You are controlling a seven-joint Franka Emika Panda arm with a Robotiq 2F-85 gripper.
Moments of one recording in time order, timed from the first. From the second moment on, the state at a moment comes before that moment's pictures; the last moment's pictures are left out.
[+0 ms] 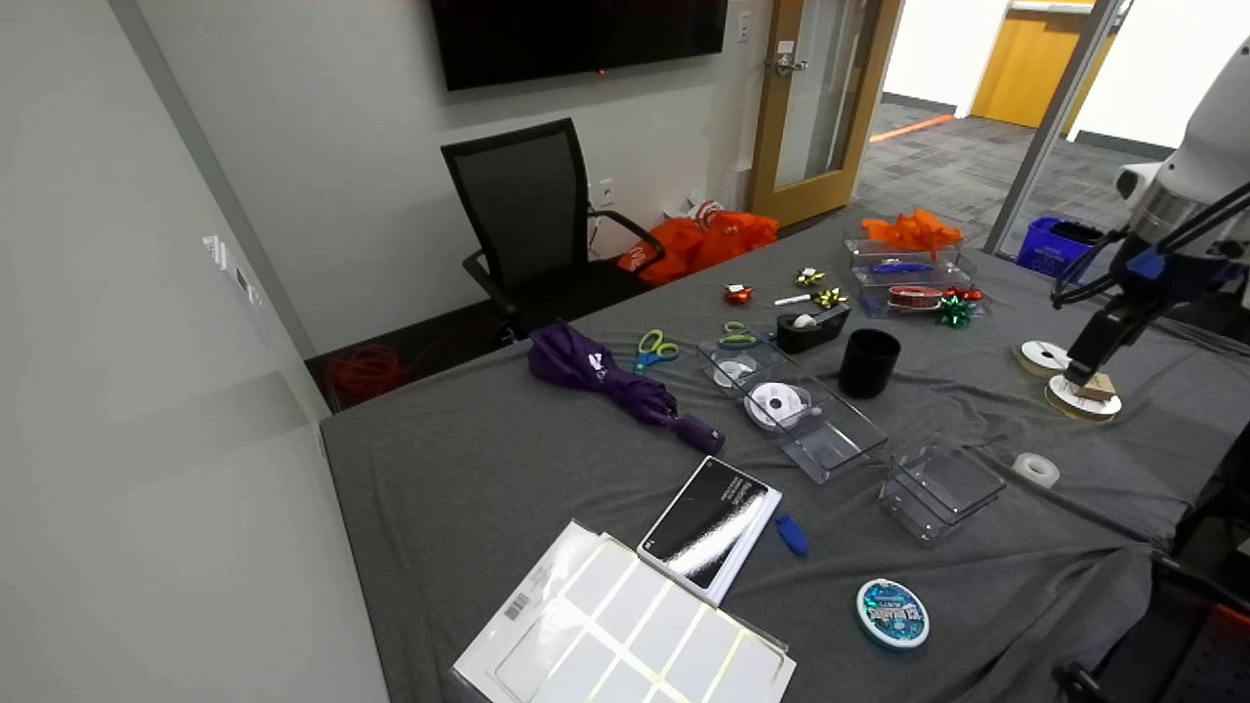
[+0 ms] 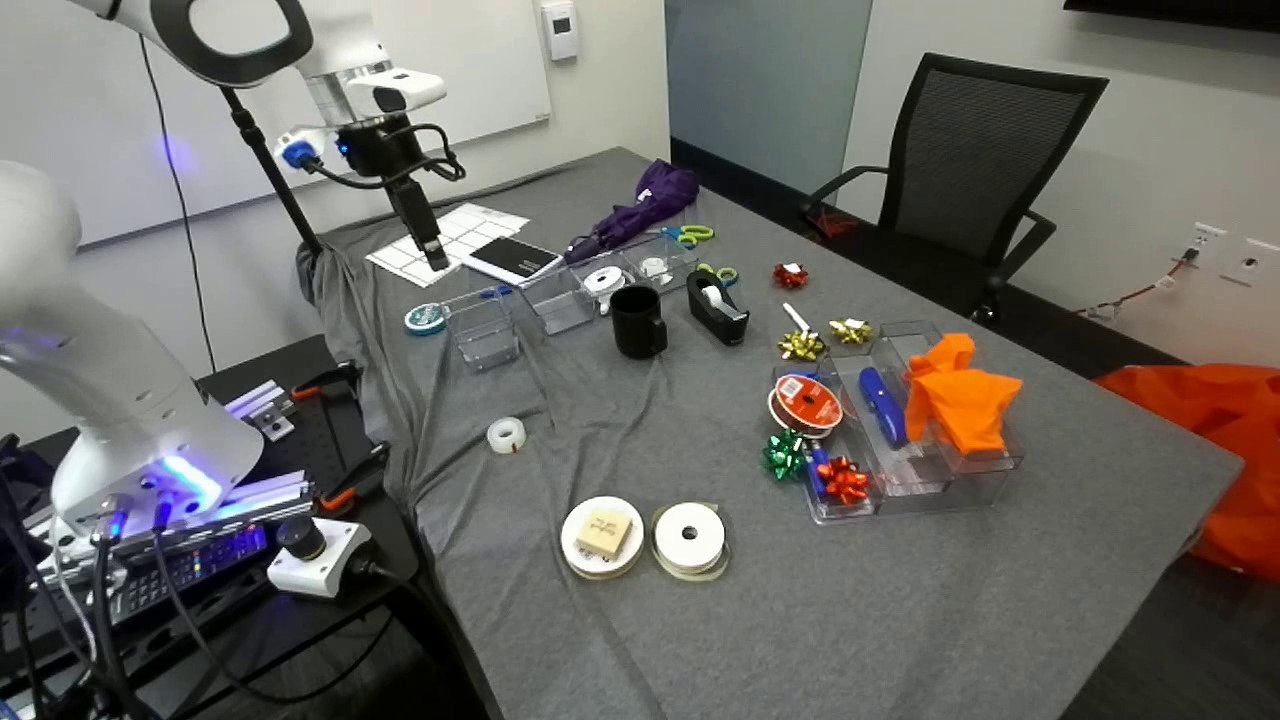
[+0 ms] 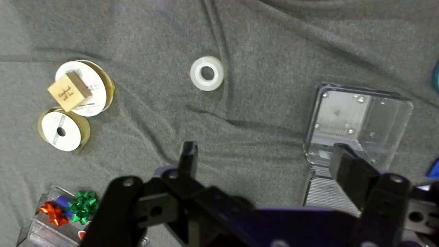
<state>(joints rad) -0.09 -0.52 -0.01 -2.77 -0.25 2.30 0.07</state>
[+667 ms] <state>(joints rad) -0.12 -0.52 -0.04 -2.78 -0.28 2.33 0.02</state>
